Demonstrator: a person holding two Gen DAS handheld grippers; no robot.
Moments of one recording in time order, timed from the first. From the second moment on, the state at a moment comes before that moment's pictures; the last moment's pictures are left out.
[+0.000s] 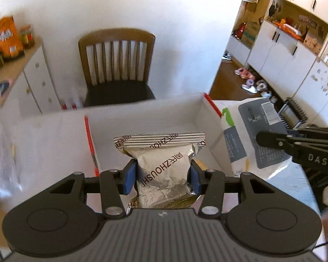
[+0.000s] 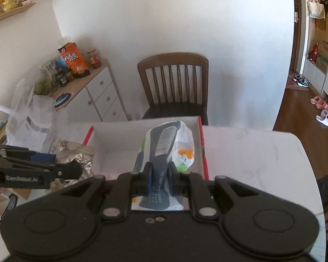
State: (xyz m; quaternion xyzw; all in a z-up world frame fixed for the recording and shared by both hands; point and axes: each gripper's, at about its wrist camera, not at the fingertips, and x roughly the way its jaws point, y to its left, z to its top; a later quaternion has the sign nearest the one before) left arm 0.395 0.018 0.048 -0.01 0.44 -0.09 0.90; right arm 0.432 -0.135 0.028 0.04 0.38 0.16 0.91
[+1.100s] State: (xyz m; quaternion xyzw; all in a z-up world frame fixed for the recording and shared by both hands) left arm 0.496 0.012 -0.069 0.02 0.52 -0.07 0.85; right arm 0.491 -0.083 -0.073 -0.01 0.47 0.16 0.87
